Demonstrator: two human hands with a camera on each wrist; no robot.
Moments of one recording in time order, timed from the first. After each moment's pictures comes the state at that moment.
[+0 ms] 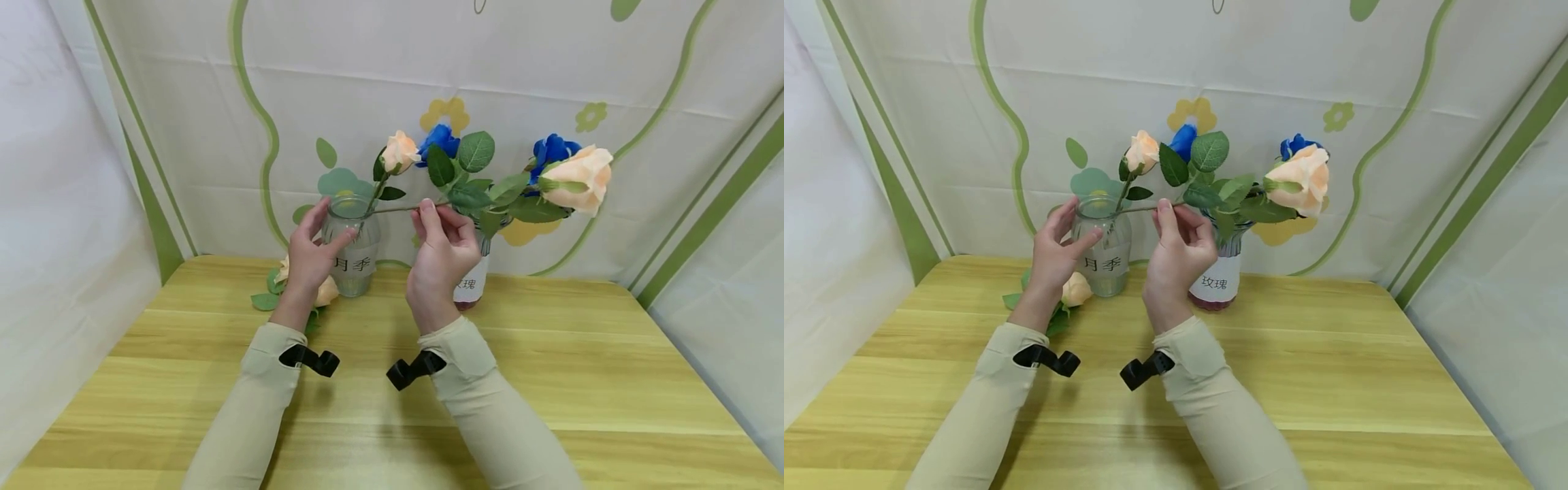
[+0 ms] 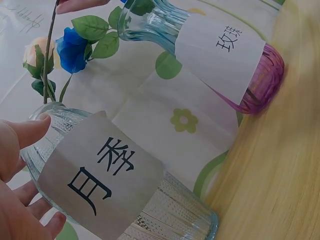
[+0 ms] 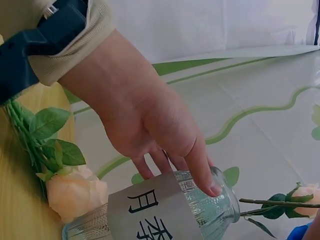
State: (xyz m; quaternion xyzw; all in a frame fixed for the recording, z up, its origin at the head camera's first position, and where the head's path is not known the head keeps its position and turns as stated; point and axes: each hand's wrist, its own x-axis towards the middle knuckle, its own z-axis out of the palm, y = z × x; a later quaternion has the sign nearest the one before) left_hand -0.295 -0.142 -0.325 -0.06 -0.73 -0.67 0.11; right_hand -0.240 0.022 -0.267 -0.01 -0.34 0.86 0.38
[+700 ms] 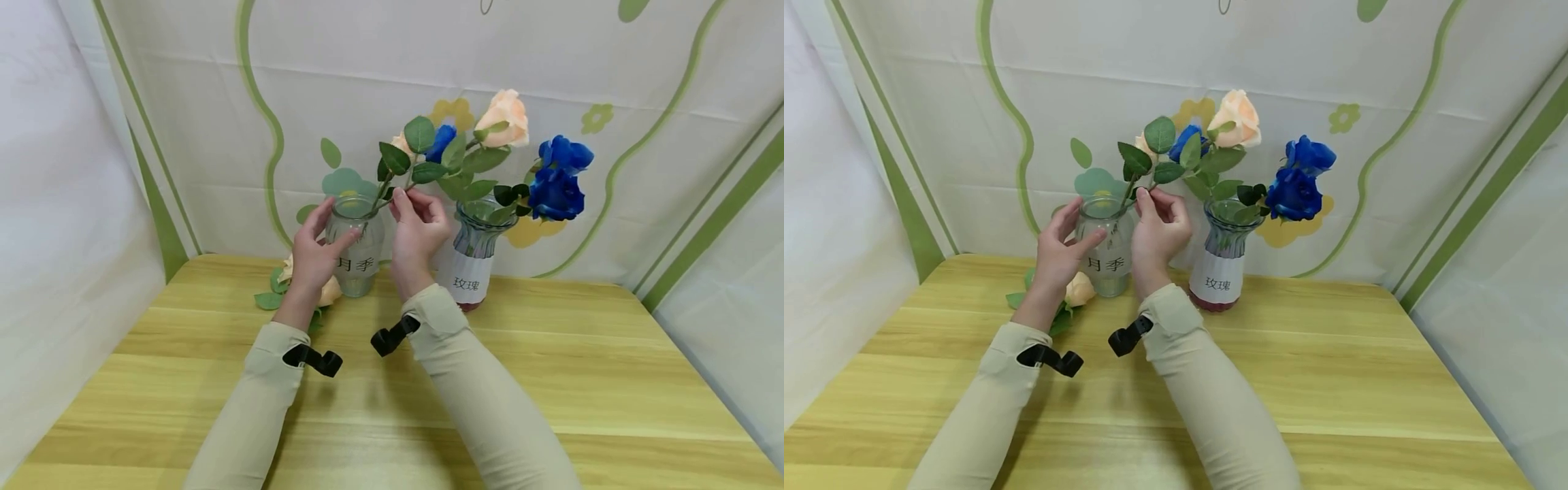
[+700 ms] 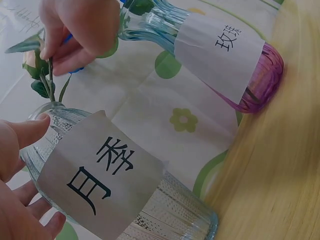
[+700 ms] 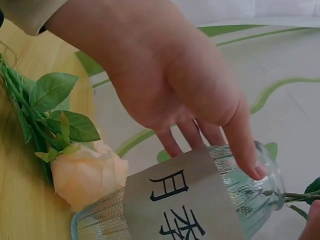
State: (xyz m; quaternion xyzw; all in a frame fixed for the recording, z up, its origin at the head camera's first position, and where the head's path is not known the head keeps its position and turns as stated) left_hand -0.293 -0.139 -0.323 -0.06 -0.73 -0.67 0.11; right_hand -0.287 0.001 -0.273 -0.04 -0.43 0.84 0.34
